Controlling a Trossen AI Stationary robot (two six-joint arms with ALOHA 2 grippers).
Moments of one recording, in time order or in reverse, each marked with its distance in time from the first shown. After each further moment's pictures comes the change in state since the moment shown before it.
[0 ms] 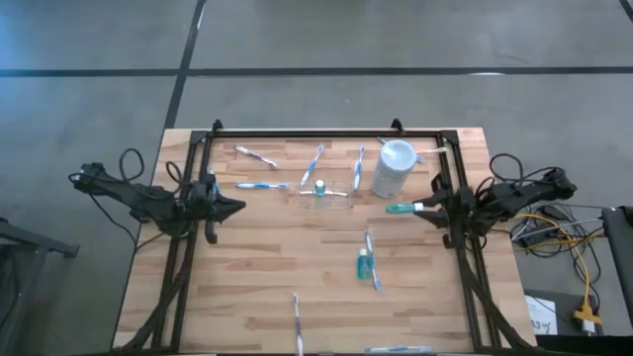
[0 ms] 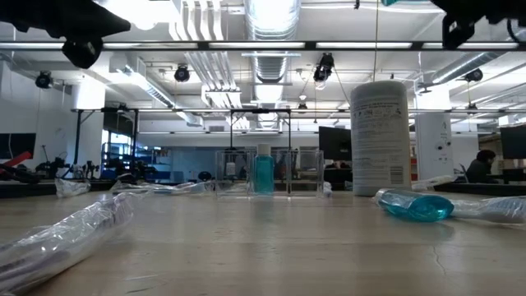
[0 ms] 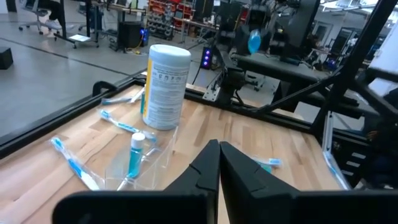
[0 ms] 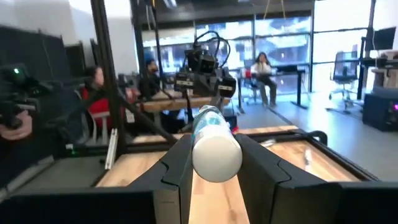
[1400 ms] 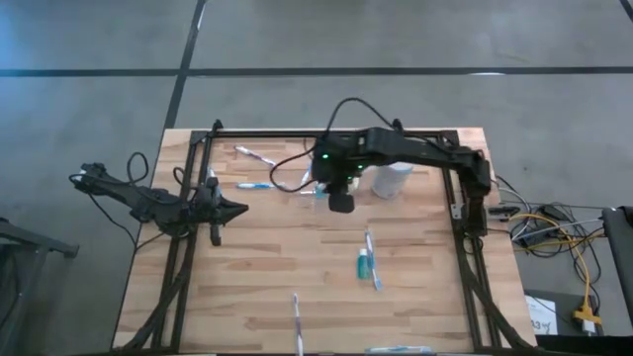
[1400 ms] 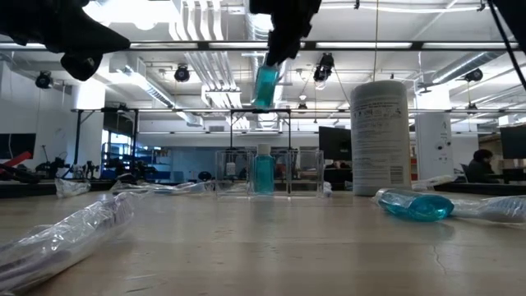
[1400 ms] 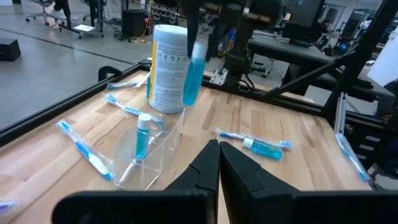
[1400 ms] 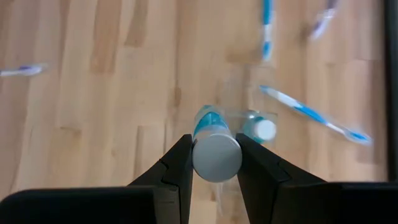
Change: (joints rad) left arm 0.000 0.000 -0.052 -0.013 -0.007 -0.015; right arm -0.521 1.715 1.690 -1.200 -0.455 -0.255
